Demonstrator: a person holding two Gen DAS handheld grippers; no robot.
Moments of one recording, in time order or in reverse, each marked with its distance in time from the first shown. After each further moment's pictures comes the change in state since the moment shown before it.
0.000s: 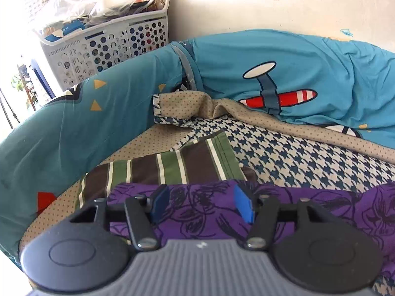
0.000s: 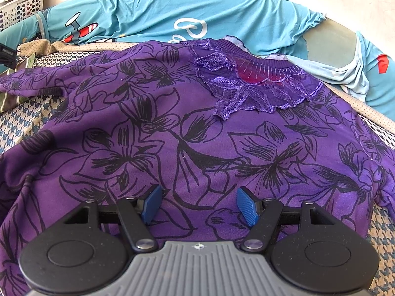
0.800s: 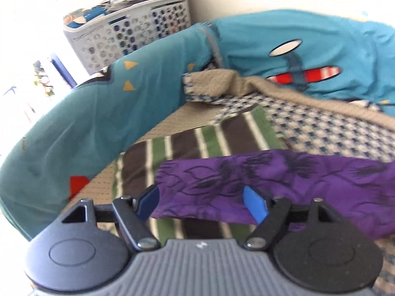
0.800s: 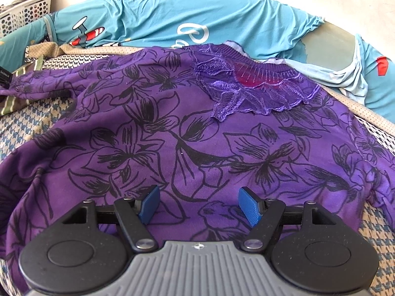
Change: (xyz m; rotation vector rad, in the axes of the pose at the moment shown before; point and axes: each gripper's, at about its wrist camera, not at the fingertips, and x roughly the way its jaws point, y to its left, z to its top) left arm -0.027 0.035 -0.015 0.007 0.049 0.037; right arm -0.020 -0.012 -0.005 -0.011 -0.014 0.033
